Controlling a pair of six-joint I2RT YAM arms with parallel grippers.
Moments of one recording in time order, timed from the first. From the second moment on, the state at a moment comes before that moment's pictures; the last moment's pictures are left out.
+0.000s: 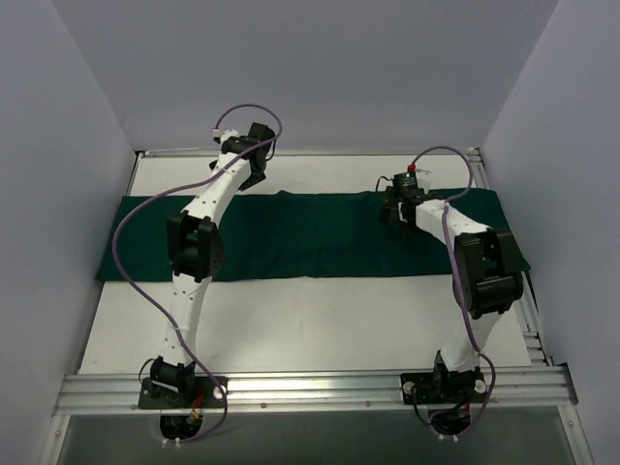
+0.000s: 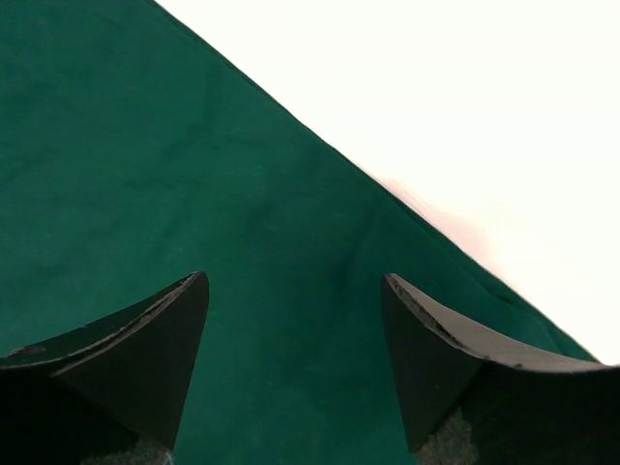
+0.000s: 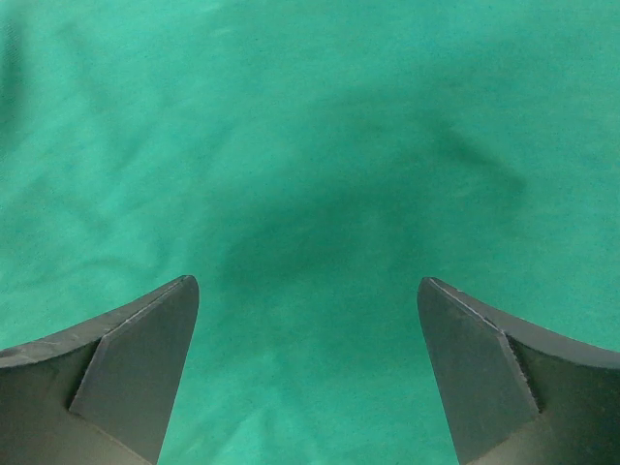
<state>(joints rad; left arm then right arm) -0.35 2.42 2.41 -1.15 -0.67 -0.88 0.19 1.83 1.20 -0.35 0.35 0.43</state>
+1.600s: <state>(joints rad) -0.38 2.62 2.45 -0.99 -0.54 -0.77 0.28 1.83 1.16 -0.28 0.29 0.39</state>
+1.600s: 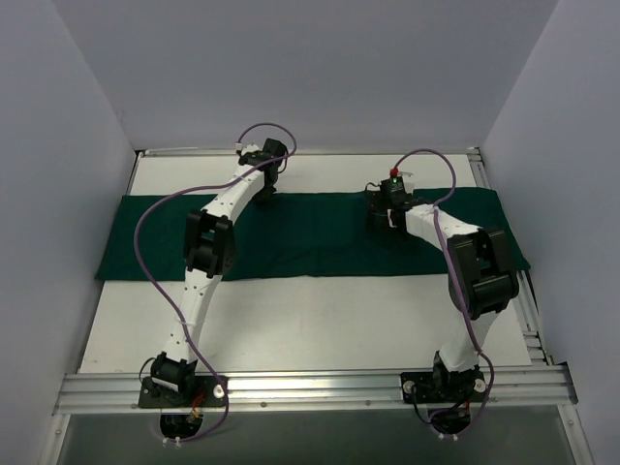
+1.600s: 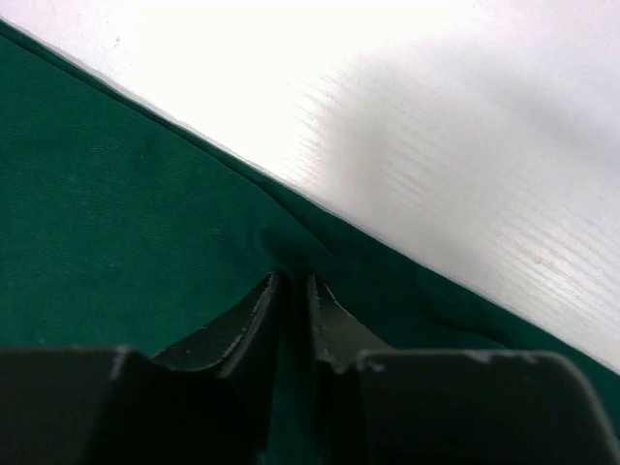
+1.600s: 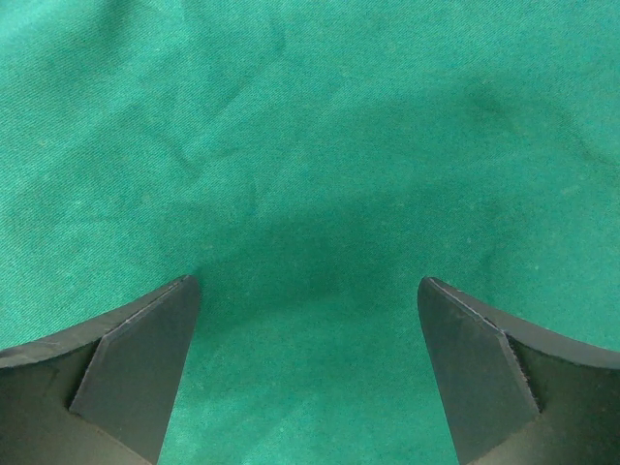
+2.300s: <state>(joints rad) -0.39 2.60 2.41 -0.93 -0.52 -0.71 0.28 1.84 1.27 -0.32 0.36 0.42</state>
